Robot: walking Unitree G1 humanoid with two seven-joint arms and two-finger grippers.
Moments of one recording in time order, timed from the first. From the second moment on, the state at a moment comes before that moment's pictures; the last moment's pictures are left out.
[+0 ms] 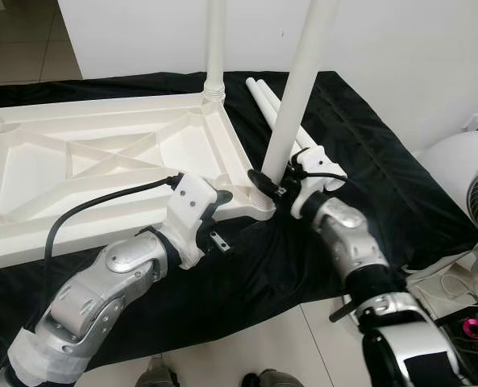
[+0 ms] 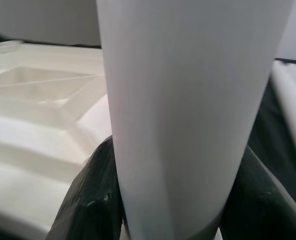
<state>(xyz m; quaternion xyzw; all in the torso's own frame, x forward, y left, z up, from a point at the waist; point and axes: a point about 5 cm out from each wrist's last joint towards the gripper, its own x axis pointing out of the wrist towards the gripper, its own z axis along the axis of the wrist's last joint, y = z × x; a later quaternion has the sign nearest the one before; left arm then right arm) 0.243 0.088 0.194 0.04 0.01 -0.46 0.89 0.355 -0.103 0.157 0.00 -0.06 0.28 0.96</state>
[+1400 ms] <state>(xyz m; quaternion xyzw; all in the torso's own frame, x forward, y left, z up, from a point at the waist) 0.257 0.096 0.193 0.05 0.00 -0.42 0.91 0.341 -0.117 0.159 0.02 -0.07 0.21 0.97</state>
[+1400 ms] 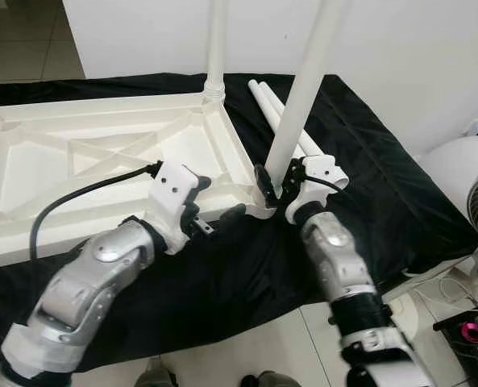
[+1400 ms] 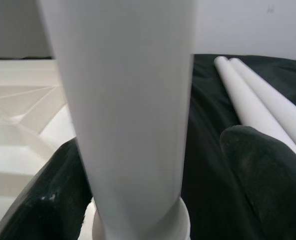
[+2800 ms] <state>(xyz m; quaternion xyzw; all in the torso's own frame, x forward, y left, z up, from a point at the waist) 0.259 0.072 0.175 0.05 -0.01 -0.40 0.91 0.363 -0.116 0.146 -0.02 -0.04 0.35 0.93</state>
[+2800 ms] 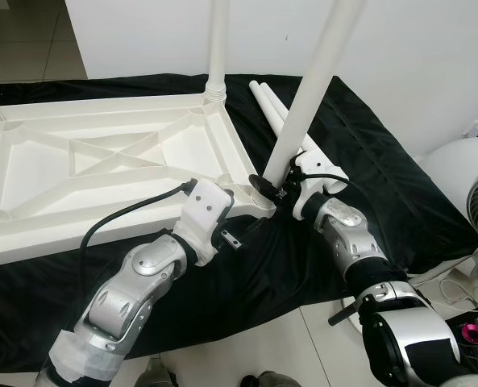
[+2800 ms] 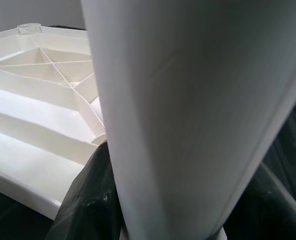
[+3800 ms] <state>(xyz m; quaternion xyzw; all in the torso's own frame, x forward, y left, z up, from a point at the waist) 0.257 0.076 0.180 0.05 -0.02 -0.39 0.92 0.368 -0.076 0.152 0.04 -0.03 0.27 0.96</state>
